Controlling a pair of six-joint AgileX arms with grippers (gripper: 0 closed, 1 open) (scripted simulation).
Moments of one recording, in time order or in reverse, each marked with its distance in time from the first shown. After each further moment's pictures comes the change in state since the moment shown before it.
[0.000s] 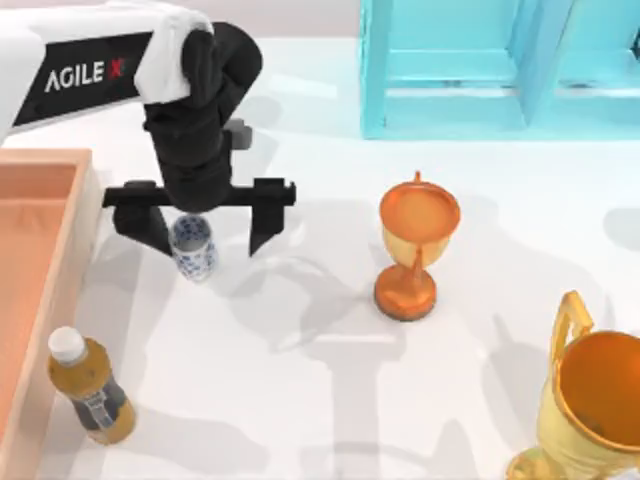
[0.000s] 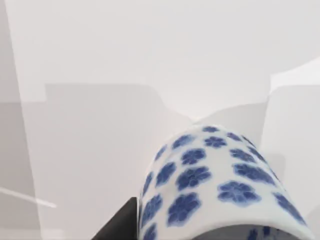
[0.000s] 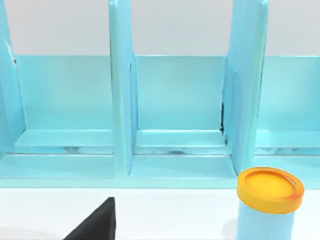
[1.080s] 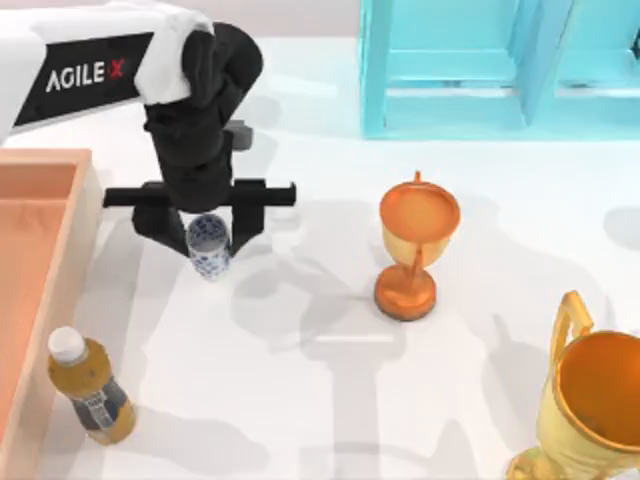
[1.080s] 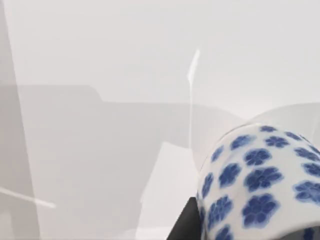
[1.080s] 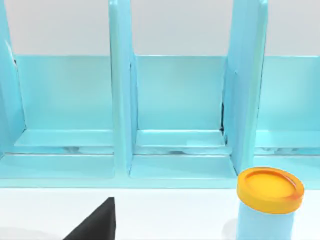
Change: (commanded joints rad) left arm 0.001 -0.001 0.000 0.000 0.000 0.001; right arm 0.000 0.000 0.000 0.000 0.000 0.000
